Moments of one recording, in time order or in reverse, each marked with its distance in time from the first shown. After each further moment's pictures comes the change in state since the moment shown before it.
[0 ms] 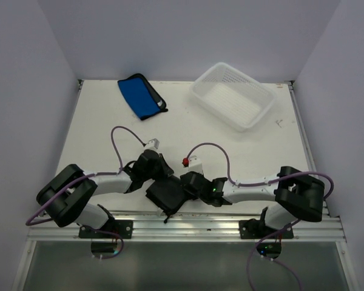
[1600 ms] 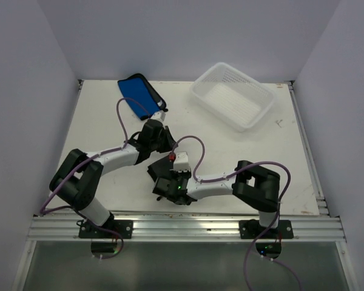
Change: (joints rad) left arm 0.142 0.167 0.426 -0.202 0.080 0.187; right arm 0.085 0.386 0.428 -0.369 0.573 0.293
